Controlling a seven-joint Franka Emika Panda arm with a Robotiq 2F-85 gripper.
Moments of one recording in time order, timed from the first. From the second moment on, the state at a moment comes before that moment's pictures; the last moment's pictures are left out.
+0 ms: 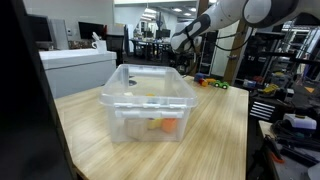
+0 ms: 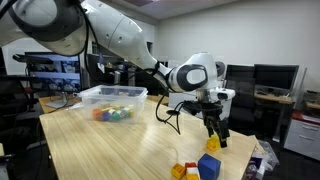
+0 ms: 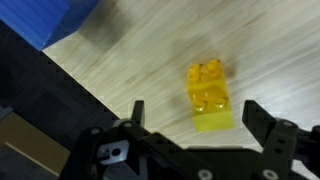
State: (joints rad) arm -0.45 0.97 -0.27 -1.14 -0.03 2.30 0.28
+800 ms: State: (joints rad) arm -0.45 0.98 -0.24 -1.14 -0.03 2.30 0.28
